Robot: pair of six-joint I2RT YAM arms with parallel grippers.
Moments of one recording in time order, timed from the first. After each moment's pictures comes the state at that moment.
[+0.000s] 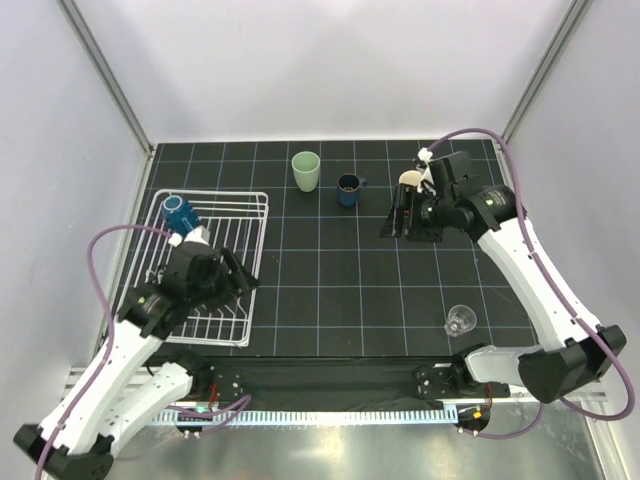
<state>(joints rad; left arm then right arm) -0.51 0.75 0.83 -0.90 -0.05 -0.89 0.38 1.26 1.42 -1.04 -0.23 0.45</state>
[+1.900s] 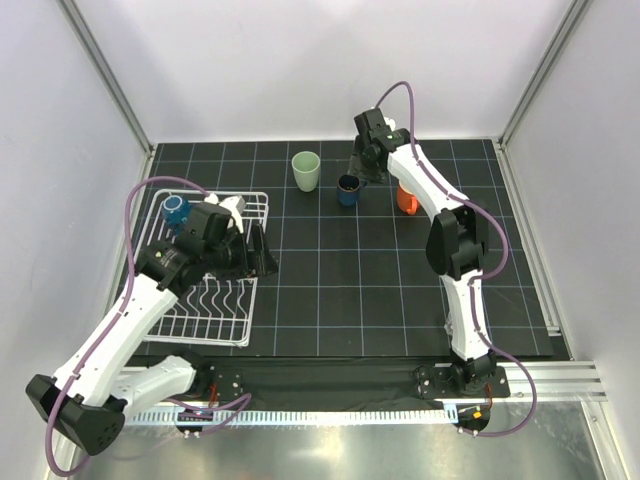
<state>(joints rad) -0.51 1.00 1.09 -0.93 0.12 -0.55 0.41 2.24 2.16 -0.85 0.18 0.55</state>
